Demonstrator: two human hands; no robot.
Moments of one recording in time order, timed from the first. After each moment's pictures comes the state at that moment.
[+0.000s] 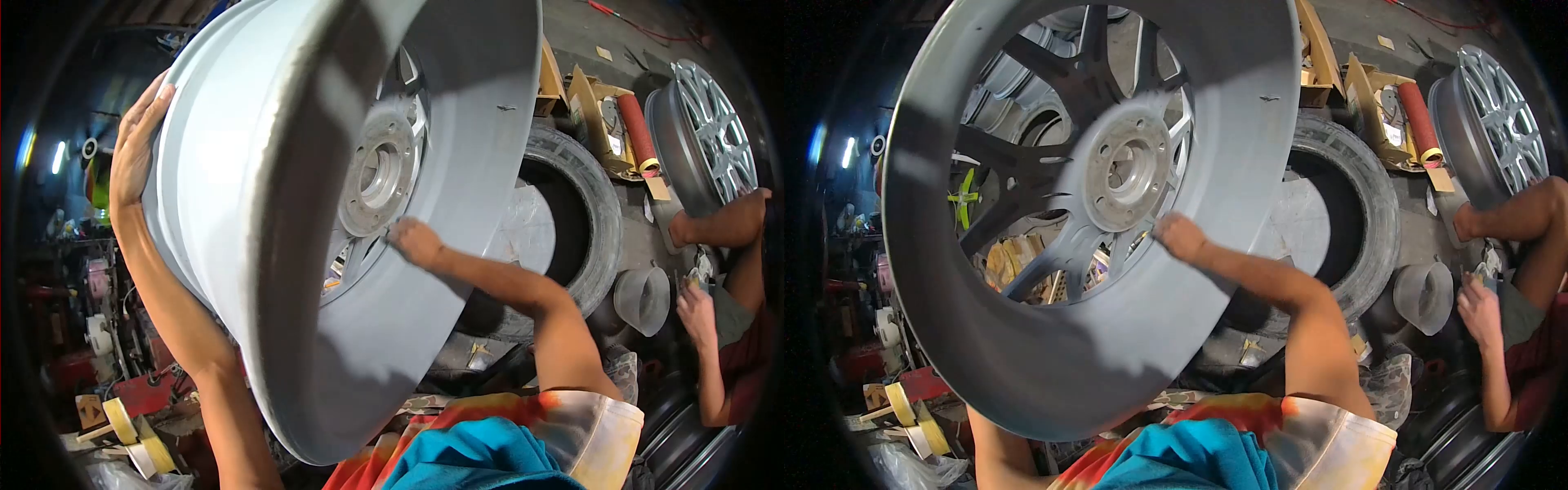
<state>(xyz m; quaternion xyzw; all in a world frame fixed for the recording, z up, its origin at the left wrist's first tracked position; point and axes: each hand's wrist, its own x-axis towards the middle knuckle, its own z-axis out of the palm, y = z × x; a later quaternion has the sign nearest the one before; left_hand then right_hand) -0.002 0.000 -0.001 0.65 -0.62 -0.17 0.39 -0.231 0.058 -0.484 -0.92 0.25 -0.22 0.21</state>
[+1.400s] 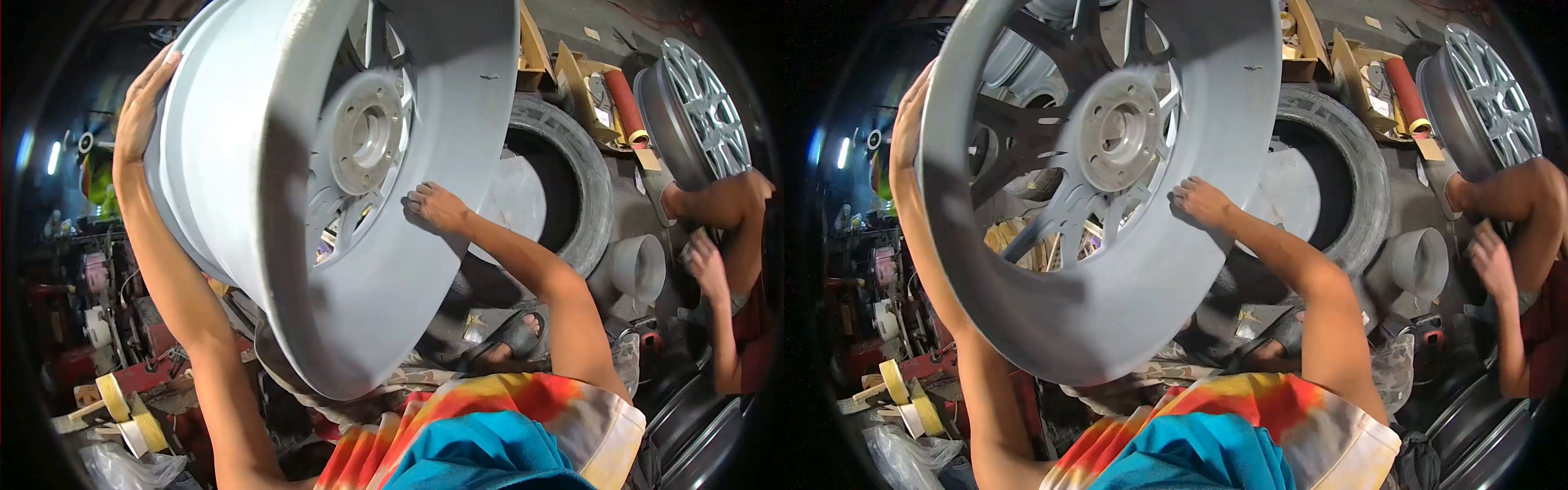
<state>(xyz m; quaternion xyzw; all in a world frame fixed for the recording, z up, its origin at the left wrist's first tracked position) 0.008 -0.005 0.000 0.61 -0.69 -0.15 0.36 -0.312 0.051 -0.443 -0.97 0.19 -0.11 0.09</state>
